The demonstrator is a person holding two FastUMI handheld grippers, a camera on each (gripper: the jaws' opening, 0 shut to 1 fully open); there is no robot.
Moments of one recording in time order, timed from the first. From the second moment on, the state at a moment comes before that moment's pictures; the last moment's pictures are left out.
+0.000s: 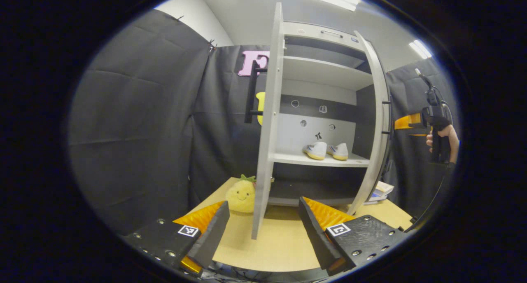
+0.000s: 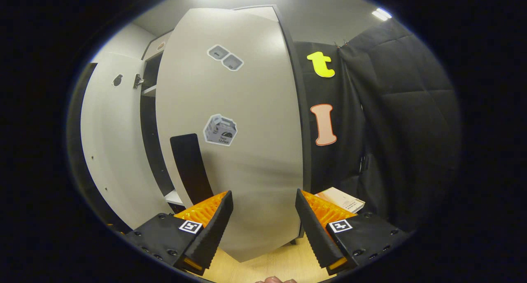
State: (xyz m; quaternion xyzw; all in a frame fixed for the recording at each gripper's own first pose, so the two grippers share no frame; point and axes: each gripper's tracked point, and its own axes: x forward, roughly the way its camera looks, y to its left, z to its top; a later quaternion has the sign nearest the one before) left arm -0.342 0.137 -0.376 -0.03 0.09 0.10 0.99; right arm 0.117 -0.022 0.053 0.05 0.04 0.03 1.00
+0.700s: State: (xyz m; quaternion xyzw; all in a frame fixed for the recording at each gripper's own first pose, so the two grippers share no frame) left arm -0.296 0.258 -0.260 -0.01 0.02 0.12 0.99; right arm 0.082 -0.043 -0.008 0.03 0.08 -0.02 1.00
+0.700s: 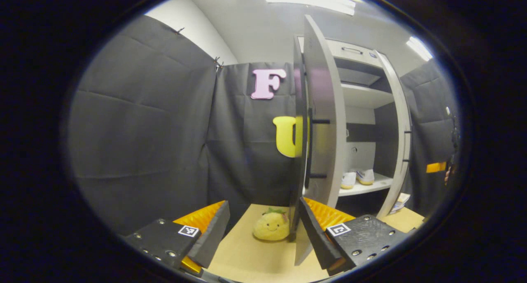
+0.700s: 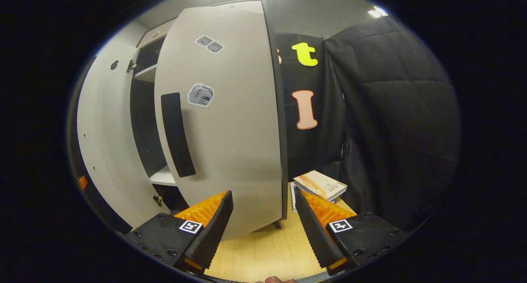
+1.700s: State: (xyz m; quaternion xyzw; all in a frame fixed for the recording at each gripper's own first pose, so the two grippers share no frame) left arm -0.185 0.271 -0.196 -0.05 0.02 0.03 1.00; right arm 0.040 -0.051 -0.018 -0.02 0.06 -0.03 1.00
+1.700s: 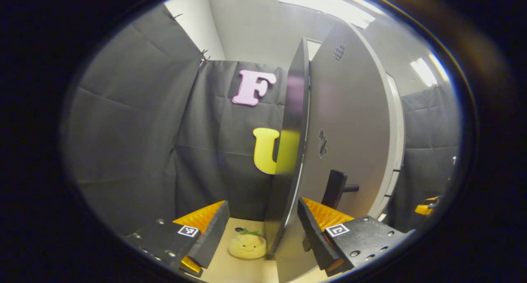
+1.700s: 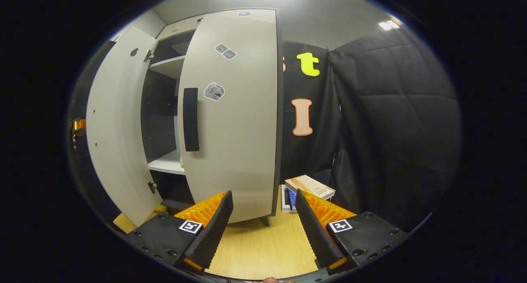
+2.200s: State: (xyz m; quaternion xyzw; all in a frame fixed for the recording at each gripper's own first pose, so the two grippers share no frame) left arm -0.177 0.220 -0.192 -0.02 0.03 -0.01 1.00; right arm 0.050 -0.049 -0.022 -0.02 0.06 -0.02 1.00
